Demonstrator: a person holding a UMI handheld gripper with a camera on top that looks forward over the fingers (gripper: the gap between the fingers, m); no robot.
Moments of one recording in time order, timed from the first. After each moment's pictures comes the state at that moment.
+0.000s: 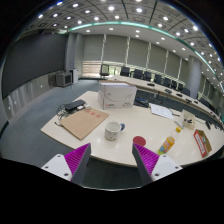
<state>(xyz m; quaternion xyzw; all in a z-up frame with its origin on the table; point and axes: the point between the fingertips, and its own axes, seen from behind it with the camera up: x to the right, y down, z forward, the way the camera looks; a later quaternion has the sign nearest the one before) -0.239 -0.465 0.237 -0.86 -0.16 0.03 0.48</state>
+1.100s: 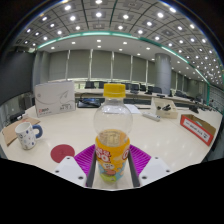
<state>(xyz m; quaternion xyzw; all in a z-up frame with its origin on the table) 0.049 -0.212 0.060 -0.82 0.00 -0.03 0.58</state>
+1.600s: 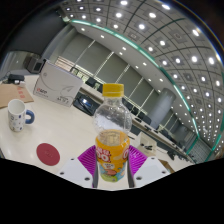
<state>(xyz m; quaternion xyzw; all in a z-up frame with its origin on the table) 0.042 -0.191 0.159 -0.76 -0.16 -0.24 0.58</state>
